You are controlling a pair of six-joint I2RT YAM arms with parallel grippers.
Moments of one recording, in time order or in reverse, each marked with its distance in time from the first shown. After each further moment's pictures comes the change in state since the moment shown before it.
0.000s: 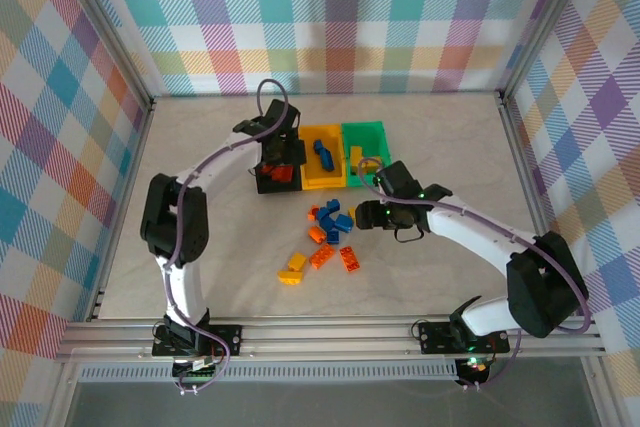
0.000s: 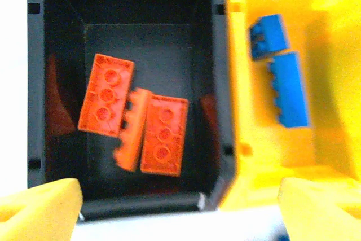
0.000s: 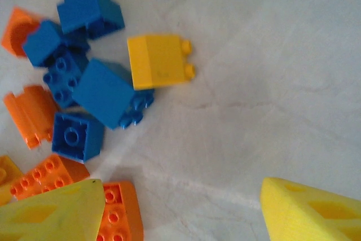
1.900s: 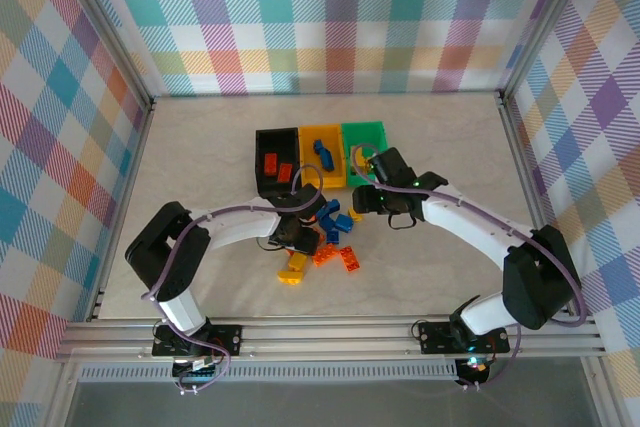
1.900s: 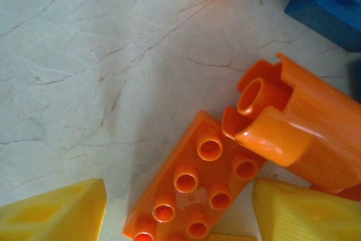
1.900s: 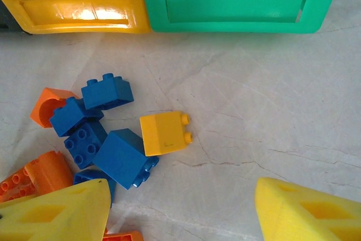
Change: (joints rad) left arm -0.309 -0.106 -0.507 0.037 0.066 0.008; right arm -0.026 0.050 0.160 -0.014 0.126 0.004
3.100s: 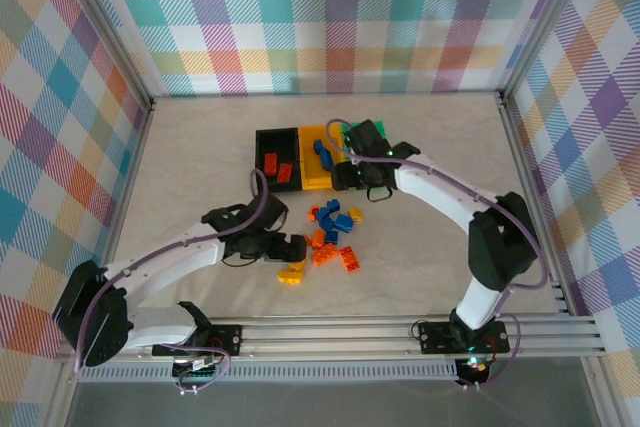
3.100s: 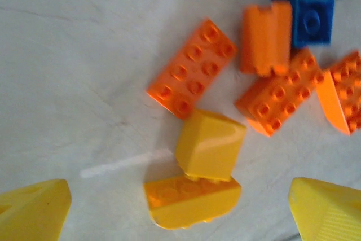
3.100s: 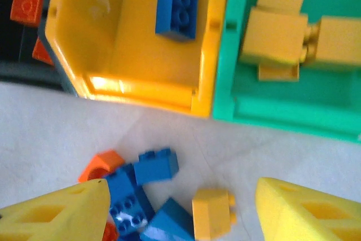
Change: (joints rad) left arm 0.031 -0.458 -0.214 -0.064 0.161 -0.120; right arm 0.021 0.248 0.304 -0.058 -0.027 -0.070
